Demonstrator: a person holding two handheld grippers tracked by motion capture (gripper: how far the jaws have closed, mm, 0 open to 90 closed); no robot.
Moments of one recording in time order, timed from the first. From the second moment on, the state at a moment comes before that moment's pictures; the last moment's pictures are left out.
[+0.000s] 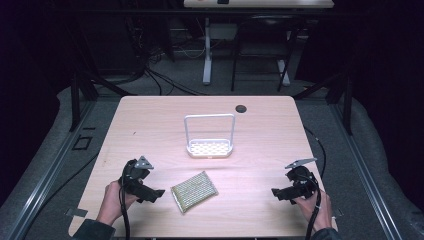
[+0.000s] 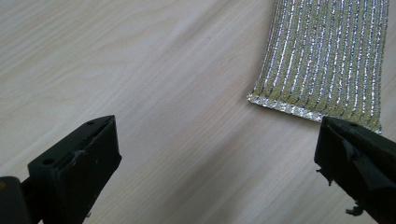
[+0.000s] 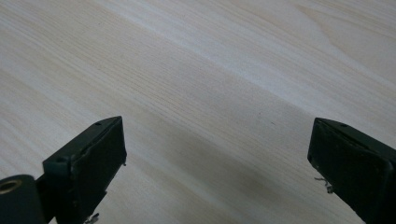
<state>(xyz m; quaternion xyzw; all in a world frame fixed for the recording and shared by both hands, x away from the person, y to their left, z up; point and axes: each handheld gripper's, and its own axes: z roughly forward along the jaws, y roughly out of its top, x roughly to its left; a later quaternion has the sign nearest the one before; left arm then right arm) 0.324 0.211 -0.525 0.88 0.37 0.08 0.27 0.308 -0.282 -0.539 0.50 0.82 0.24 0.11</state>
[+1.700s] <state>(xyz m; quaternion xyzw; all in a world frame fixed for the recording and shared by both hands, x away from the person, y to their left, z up) 0.332 0.089 -0.546 0.95 0.25 0.05 0.18 0.313 -0.278 -0.547 0.49 0.83 0.24 0.07</state>
